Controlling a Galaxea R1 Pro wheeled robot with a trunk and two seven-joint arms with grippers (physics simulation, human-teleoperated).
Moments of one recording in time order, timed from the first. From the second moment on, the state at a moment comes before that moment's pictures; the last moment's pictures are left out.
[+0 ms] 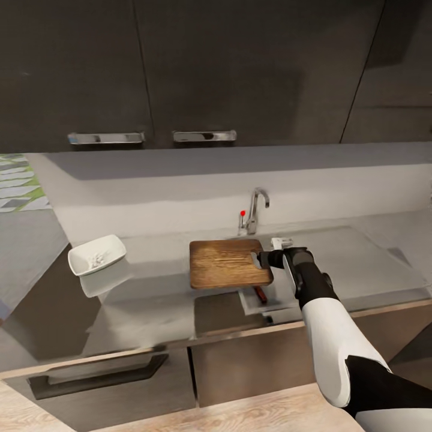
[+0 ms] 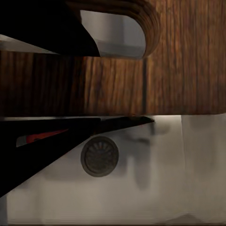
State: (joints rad) left arm -0.26 -0.07 -0.30 0.07 0.35 -0.08 0.07; right arm -0.99 0.12 -0.23 -0.77 0.35 0.68 0.26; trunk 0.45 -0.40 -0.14
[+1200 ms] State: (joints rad) left arm -0.26 -0.08 -0.30 0.07 0.35 -0.09 0.06; right arm -0.99 0.17 -0.48 -0.59 -0.01 0.24 -0.77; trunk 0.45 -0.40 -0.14
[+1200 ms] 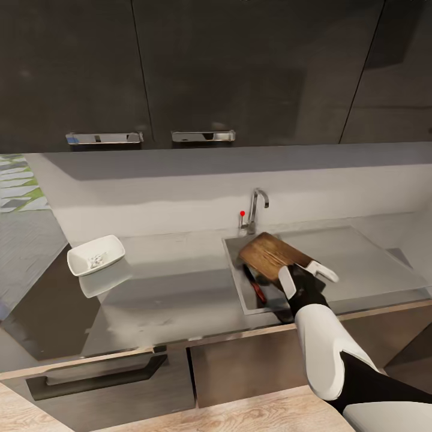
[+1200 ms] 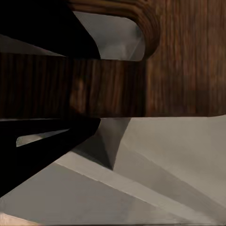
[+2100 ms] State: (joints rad) left arm -0.26 -0.07 -0.30 0.07 0.35 -0.09 0.06; right arm -1.00 0.17 -0.48 -0.65 -0.14 0.18 -0.99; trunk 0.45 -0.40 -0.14
